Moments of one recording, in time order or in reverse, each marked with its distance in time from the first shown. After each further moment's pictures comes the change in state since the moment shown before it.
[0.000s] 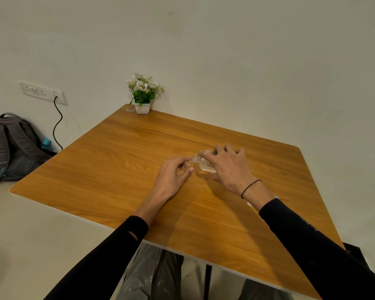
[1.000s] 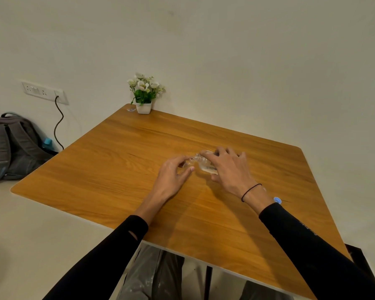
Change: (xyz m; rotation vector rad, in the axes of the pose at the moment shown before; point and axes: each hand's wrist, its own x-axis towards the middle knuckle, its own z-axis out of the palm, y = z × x) left_hand 0.004 -0.005 0.001 -0.036 0.017 0.025; right_hand 0.002 0.000 0.016 0.098 0.020 0.049
